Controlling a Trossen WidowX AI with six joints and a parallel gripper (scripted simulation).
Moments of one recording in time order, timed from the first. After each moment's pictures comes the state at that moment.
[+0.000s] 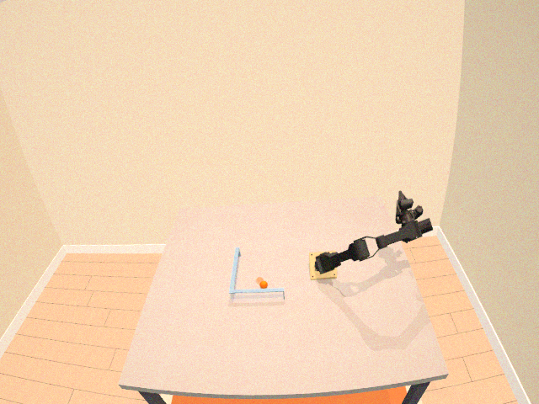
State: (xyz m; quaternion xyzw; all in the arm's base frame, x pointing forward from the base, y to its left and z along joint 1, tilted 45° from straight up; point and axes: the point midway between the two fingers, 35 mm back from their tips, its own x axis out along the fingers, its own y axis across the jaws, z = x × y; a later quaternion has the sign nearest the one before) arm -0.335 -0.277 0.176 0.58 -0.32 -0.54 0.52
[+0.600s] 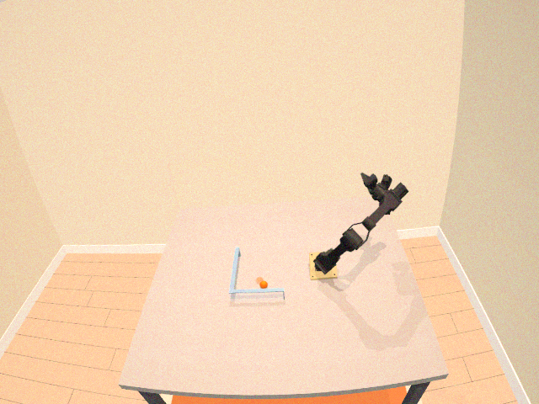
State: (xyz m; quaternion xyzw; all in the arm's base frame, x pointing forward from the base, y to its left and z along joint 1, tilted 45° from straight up) arm -0.180 -0.372 0.154 0.60 -0.12 -0.45 0.65
